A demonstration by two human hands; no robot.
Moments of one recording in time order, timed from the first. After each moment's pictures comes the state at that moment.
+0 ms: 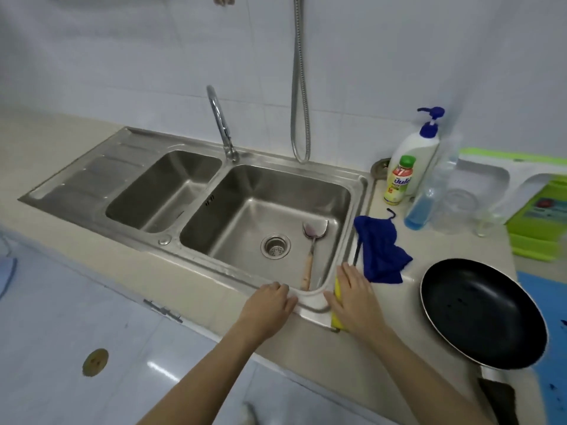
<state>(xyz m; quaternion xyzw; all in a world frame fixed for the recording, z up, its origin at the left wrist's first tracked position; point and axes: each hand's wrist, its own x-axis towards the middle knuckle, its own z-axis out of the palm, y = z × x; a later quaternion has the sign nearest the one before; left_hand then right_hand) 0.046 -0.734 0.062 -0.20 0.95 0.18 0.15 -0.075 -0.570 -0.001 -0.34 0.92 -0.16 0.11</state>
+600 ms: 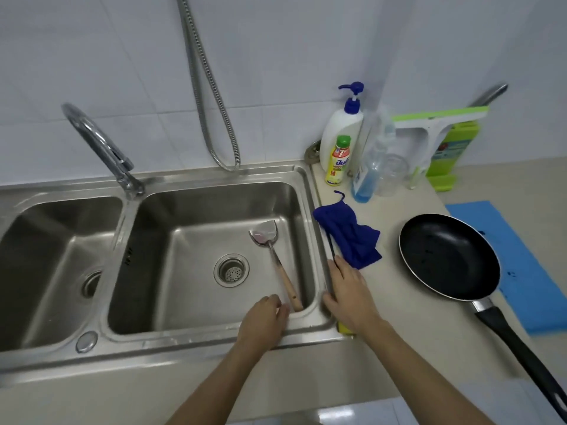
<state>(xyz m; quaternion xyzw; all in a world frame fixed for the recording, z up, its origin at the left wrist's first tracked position) -0.019 -0.814 -0.006 -0.07 0.94 0.28 0.19 -0.069 -0.619 0.003 -0.13 0.98 -0.11 0.10</state>
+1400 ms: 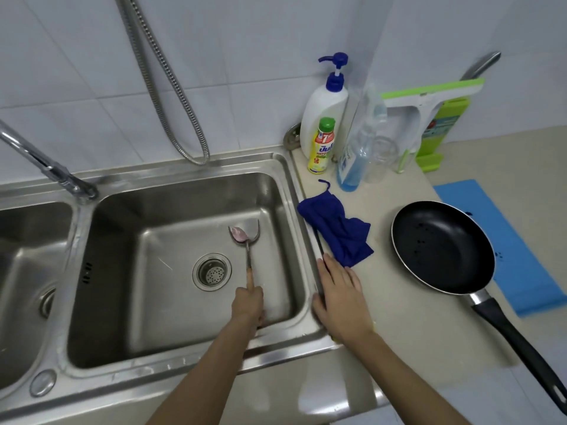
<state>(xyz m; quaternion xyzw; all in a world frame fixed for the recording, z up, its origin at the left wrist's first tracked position) -0.084 -0.815 -0.050 -0.41 0.70 0.54 0.22 -0.069 -0.623 -0.021 -0.10 0.99 -0.07 0.03</state>
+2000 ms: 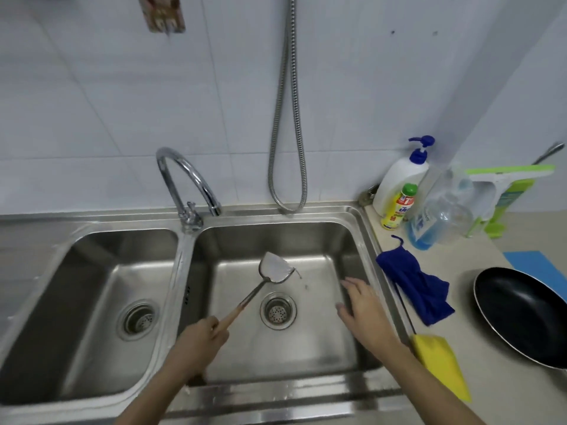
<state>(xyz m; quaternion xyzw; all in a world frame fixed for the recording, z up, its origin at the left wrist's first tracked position) -0.032 -1.071 0.058 -0.17 0.92 0.29 0.21 -0.114 -0.754 0.031 -0.12 0.97 -0.19 0.03</state>
